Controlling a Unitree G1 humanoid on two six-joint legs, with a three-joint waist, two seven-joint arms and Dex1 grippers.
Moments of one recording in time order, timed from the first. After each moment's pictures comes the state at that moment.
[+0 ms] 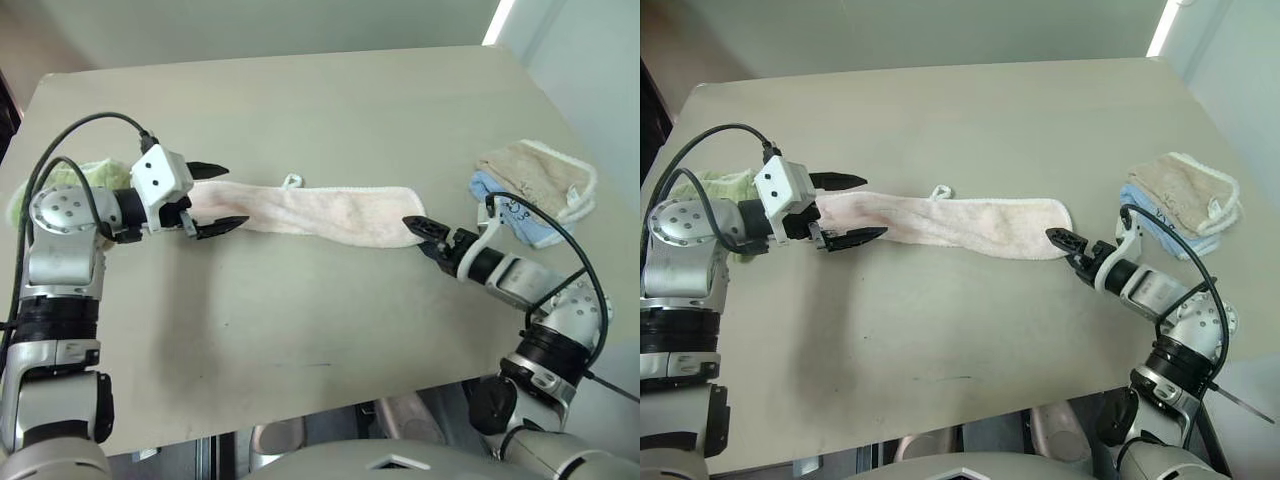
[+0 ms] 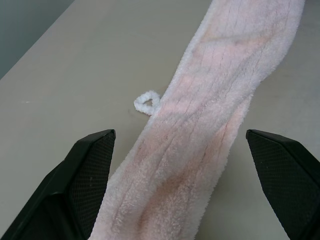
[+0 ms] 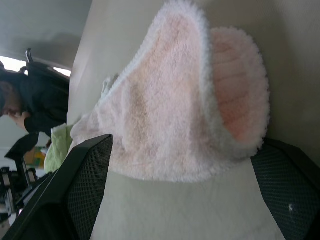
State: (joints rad) left arm -0.53 0.82 0.09 0.31 -0.21 -0.01 -1.21; right arm -0.48 -0.09 -0.72 -0.05 1.10 1.48 -0.14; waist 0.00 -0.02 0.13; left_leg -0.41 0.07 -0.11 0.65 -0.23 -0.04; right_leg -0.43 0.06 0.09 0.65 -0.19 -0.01
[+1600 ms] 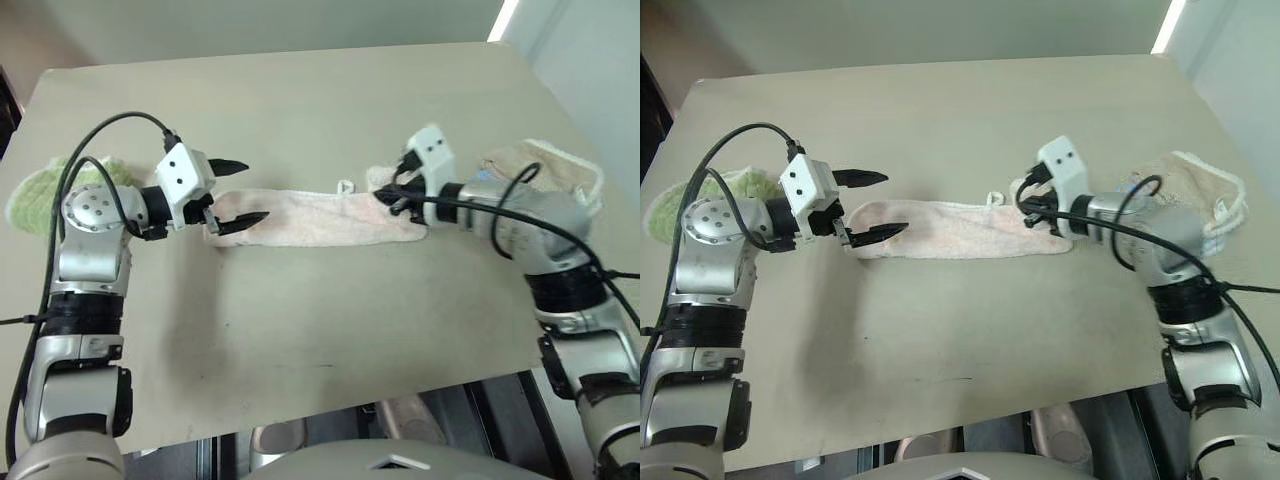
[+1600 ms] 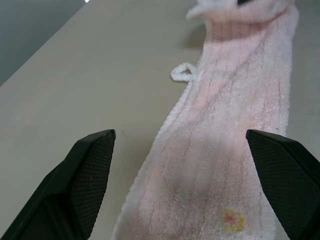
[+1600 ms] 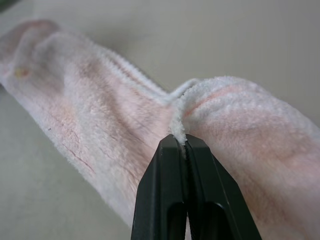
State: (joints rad) left arm -0.55 0.75 0.06 0.30 -0.21 -0.02 -1.15; right arm -0.78 -0.52 0.29 -0.01 0.56 0.97 0.44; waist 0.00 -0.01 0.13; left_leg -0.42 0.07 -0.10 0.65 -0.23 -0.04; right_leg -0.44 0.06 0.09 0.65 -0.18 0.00
